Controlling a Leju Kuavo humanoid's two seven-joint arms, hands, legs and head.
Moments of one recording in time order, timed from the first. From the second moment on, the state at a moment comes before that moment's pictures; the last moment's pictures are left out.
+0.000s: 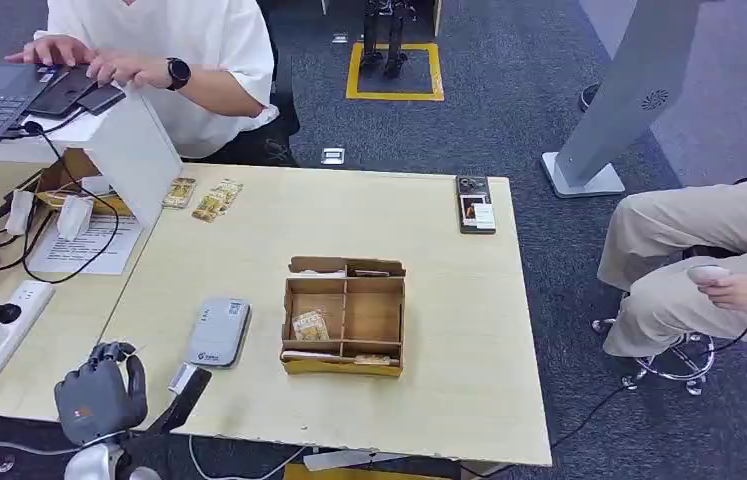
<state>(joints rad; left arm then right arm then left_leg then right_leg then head) 0.01 -0.30 0.41 -1.34 -1.49 0.70 -0.24 -0.10 0.34 -1.56 -0.99 1.12 -0.69 -0.27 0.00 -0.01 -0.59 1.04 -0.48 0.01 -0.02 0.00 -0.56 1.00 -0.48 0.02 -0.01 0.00</state>
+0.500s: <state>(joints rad) 0.01 -0.30 0.41 -1.30 -1.44 0.70 -0.33 -0.10 0.34 -1.56 -0.99 1.12 -0.69 -0.30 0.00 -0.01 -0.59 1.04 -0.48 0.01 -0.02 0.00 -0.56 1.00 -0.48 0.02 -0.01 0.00</state>
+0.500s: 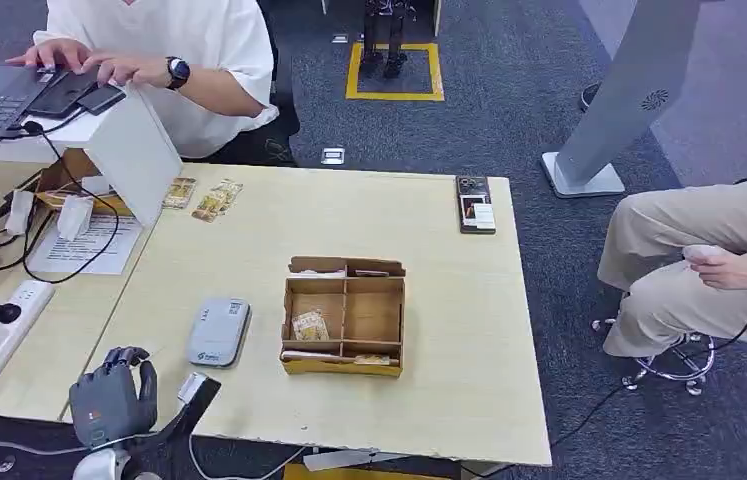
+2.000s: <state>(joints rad) 0.00 -0.30 0.26 -1.21 -1.50 0.70 -0.28 -0.10 0.34 -1.56 -0.96 1.11 -0.69 -0.34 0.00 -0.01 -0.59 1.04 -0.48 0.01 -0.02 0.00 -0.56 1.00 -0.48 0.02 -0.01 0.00</state>
